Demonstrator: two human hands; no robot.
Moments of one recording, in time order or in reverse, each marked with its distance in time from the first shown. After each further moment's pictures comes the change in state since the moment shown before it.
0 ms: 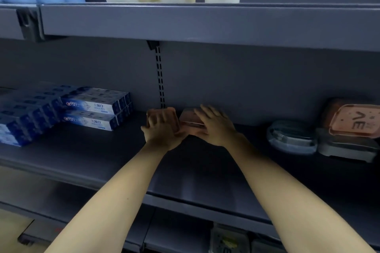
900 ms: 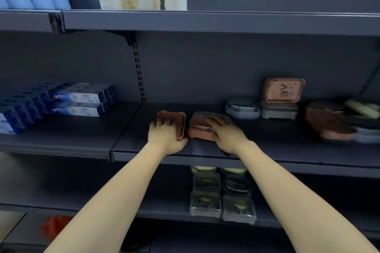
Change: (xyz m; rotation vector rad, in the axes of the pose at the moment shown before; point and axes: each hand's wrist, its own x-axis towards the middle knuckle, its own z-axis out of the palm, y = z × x) left_hand -0.145 0.042 -0.003 0.065 0.020 0.396; right_hand -0.197 0.006 -0.015 0.131 -0.036 0.239
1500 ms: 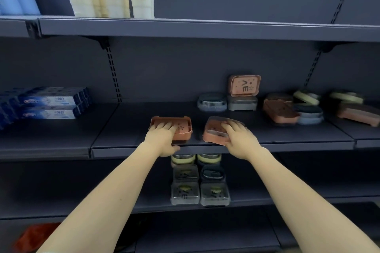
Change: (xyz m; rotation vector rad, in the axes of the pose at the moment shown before) left_hand -0.034 0.051 -0.011 0.064 -0.104 0.245; right_hand -0.117 0.055 -0.020 -0.070 0.067 0.209
